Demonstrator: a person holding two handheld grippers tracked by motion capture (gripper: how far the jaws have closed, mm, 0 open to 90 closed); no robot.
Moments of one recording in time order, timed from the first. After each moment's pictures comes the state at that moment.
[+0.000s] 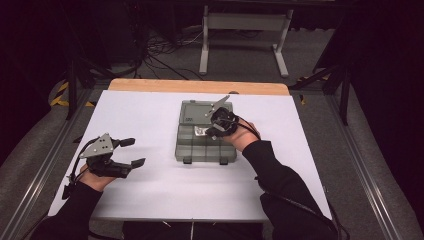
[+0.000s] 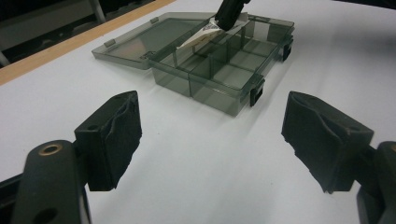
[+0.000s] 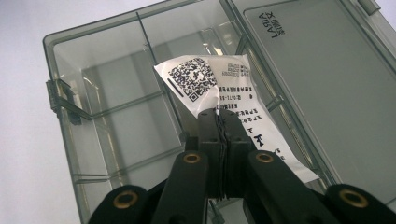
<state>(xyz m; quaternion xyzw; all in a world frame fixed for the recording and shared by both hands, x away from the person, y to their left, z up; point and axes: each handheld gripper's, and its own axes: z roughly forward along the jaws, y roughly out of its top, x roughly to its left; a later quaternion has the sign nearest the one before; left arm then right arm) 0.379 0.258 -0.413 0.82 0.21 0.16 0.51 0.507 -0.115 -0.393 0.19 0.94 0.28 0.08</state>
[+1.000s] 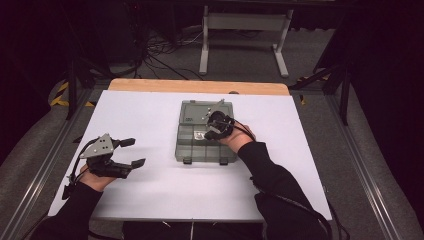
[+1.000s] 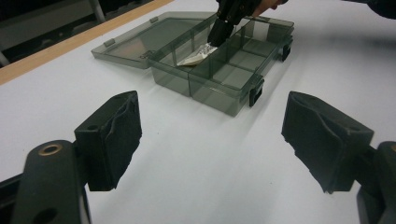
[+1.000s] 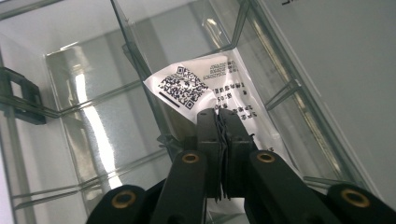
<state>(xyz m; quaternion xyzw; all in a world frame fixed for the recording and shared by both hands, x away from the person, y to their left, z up) 0.378 0.257 -0.413 0.82 0.21 0.16 0.51 0.521 -0.108 -0.422 0.21 0.94 0.26 0.07</state>
